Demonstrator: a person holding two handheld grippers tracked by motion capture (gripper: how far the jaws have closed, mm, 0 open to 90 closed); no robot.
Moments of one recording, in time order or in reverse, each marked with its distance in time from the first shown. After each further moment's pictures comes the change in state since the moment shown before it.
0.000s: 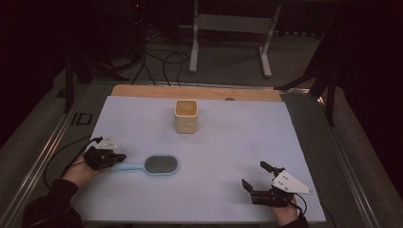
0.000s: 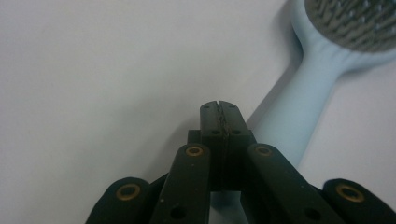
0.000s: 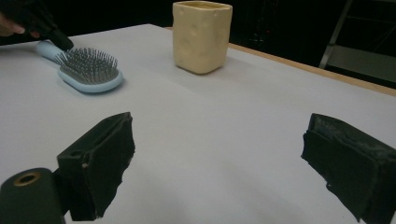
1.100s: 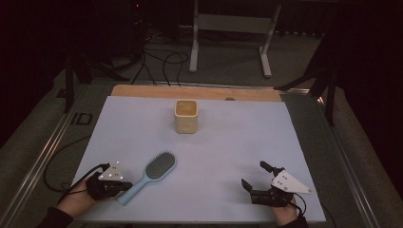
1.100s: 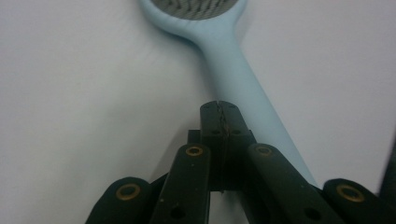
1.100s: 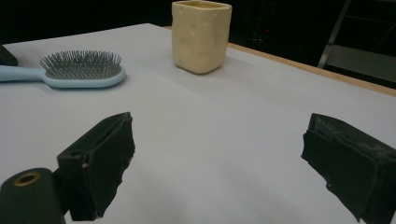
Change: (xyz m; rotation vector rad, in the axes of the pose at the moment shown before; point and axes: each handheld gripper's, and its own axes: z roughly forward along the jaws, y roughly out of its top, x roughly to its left) left arm -0.083 -0.010 -0.017 0.032 -0.148 0.122; right arm 0.001 0.001 0.001 0.003 -0.005 0.000
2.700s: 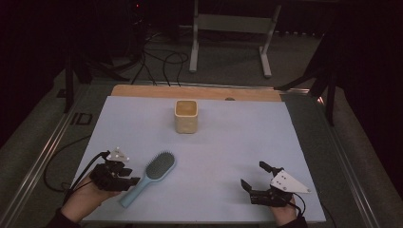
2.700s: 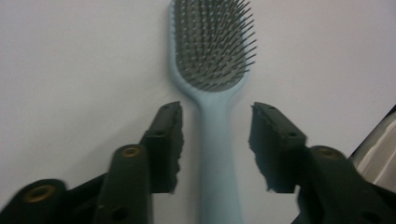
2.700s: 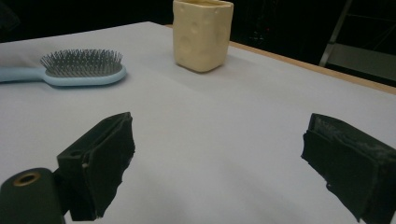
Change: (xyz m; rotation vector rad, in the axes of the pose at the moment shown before) left arm -0.017 0.067 -0.032 0.043 0.131 -0.345; right arm 0.001 -0.001 0.002 0.006 0.003 -0.003
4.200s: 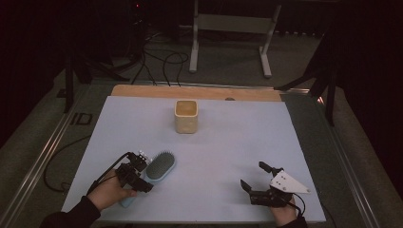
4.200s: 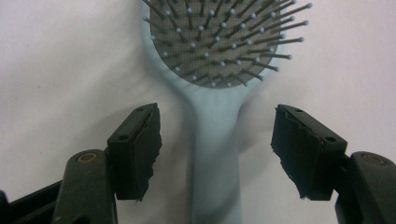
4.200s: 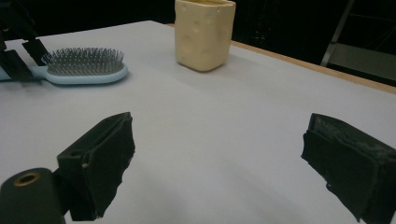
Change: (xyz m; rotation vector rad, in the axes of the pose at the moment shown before) left arm -0.002 0.021 0.069 0.284 0.016 -0.043; right arm 0.001 0.000 0.000 0.001 0.004 -0.004
